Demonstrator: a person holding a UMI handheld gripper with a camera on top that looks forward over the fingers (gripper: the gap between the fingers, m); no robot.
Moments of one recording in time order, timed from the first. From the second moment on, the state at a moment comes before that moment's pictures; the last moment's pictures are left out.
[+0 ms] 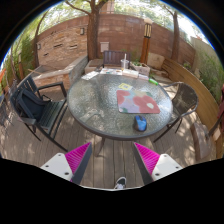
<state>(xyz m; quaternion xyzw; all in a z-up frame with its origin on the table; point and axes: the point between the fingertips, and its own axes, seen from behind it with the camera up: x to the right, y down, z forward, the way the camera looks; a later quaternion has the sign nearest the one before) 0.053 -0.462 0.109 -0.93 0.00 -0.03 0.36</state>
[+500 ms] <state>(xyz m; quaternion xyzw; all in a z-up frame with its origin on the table) 0.194 -0.294 -0.021 -0.93 0.03 -0.01 0.36</state>
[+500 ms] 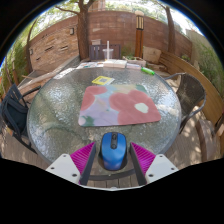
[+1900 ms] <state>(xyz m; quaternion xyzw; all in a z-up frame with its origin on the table) 0.237 -0.093 -0.009 -0.93 0.00 0.02 0.36</state>
